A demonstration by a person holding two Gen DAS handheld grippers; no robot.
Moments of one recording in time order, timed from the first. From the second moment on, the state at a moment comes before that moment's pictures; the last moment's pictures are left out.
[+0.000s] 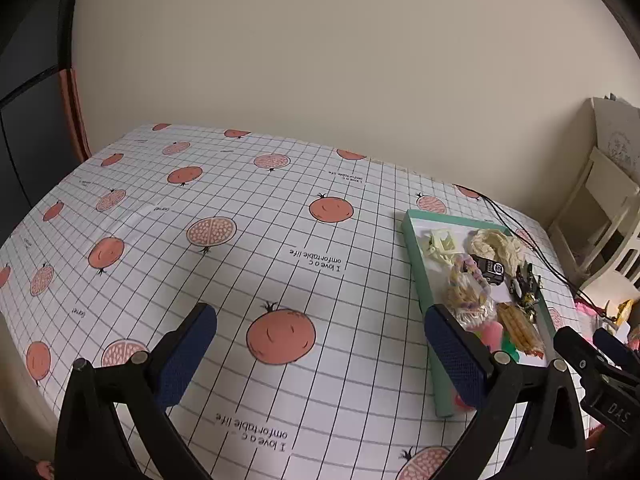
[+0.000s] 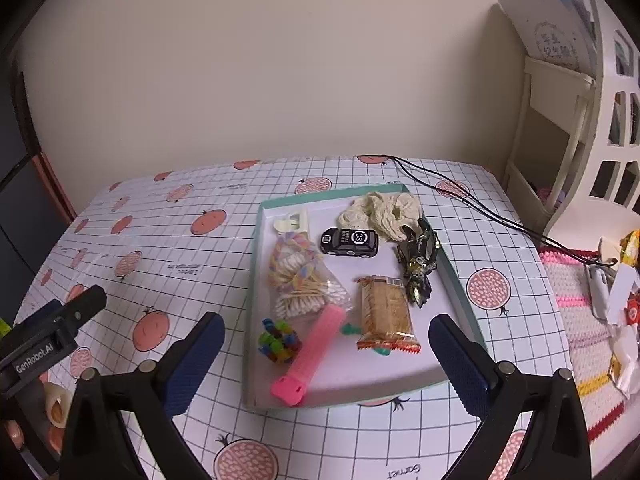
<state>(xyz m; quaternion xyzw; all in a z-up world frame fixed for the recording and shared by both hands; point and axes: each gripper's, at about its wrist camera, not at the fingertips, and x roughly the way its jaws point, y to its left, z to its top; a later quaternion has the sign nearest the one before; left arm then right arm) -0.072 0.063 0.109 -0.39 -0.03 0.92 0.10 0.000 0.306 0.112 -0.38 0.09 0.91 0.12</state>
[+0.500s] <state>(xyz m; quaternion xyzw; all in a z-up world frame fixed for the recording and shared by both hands) -0.033 0.036 0.083 -0.38 0.00 0.92 0.09 0.033 0.268 0.096 -0.37 0.07 0.92 0.10</state>
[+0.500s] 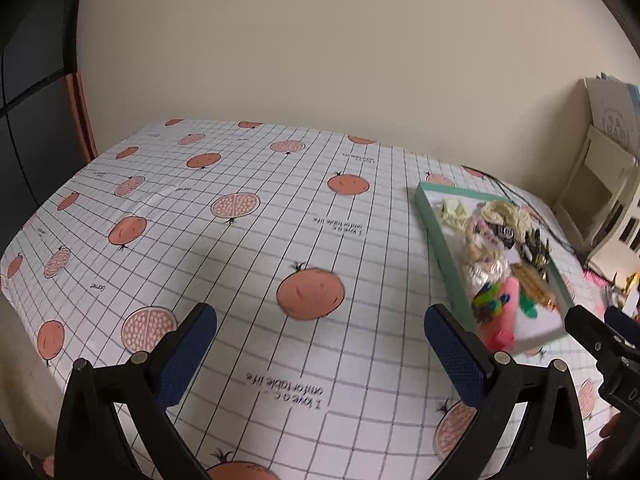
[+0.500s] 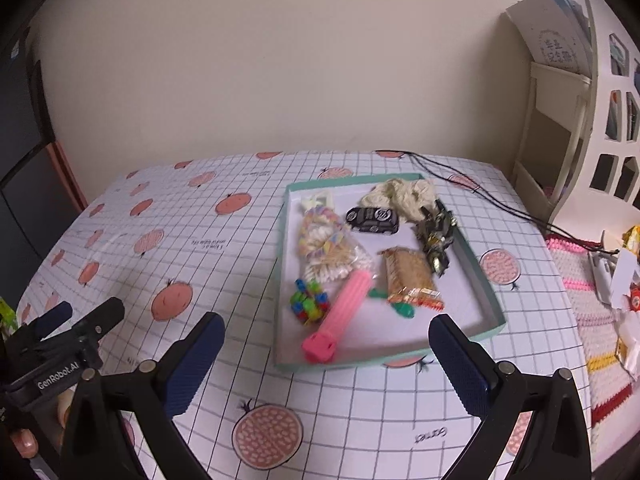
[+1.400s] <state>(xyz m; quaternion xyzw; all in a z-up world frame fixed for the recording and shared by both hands) -0.015 0.010 -0.017 -0.47 0.02 0.88 0.05 0.049 0.254 -0.005 -0.45 0.07 0.88 0.13</state>
